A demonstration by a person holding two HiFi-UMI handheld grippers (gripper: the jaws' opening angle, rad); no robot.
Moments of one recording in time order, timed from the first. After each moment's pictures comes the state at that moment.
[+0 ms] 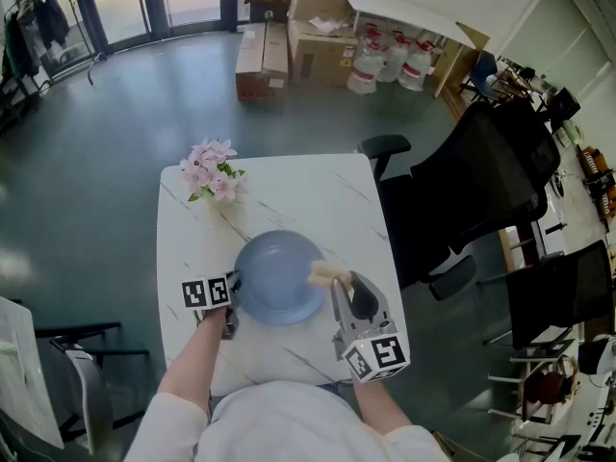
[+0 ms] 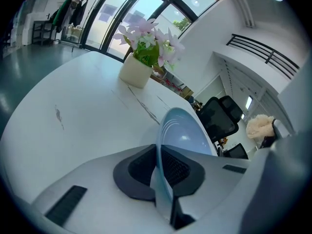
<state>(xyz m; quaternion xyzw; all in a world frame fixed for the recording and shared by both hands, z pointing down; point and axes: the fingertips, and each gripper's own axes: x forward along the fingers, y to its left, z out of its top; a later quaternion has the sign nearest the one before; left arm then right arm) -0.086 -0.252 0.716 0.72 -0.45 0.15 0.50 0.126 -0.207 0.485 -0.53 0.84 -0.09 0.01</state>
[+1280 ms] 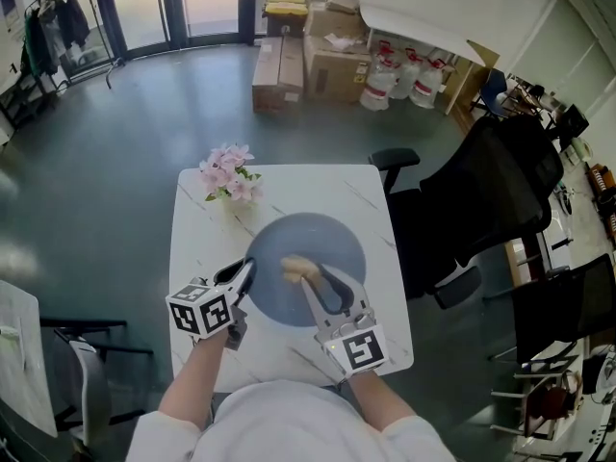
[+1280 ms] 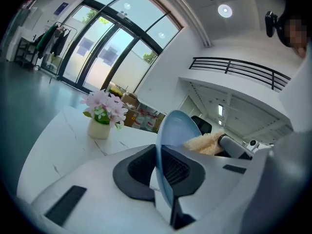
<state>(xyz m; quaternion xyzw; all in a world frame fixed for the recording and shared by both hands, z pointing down) -0.068 -0.236 0.530 0.83 -0.43 0.02 0.34 0.036 -0.197 0.439 -0.42 0.91 0.05 -0.02</state>
